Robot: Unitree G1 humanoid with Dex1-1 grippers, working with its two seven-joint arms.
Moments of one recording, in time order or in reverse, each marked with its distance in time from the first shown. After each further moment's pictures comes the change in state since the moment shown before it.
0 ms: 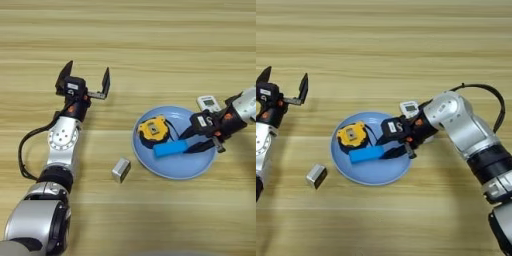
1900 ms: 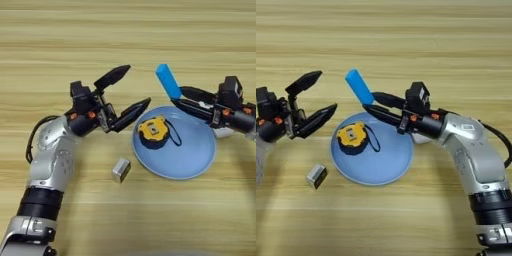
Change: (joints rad) left arm 0.261 0.049 -0.158 -0.795 -0.567 0.634 -0.946; right arm 0.287 0.214 -0.341 -0.273 0.498 0.211 -0.453
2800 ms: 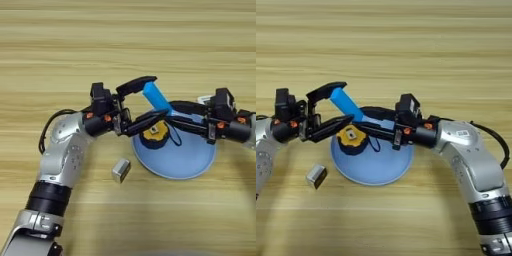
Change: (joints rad) left arm -0.037 -0.021 -0.041 -0.026 0.034 0.070 -0.070; right arm 0.041 -0.033 0.061 -0.079 0.000 0.000 0.065
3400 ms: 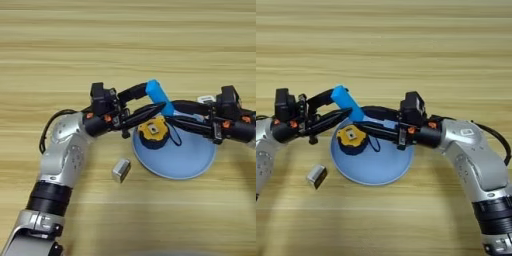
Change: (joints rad) left arm 0.000 -0.008 0.006 -0.001 0.000 0.004 -0.011; right arm 0.000 -0.011 -0.022 -0.018 0.083 0.045 0.041
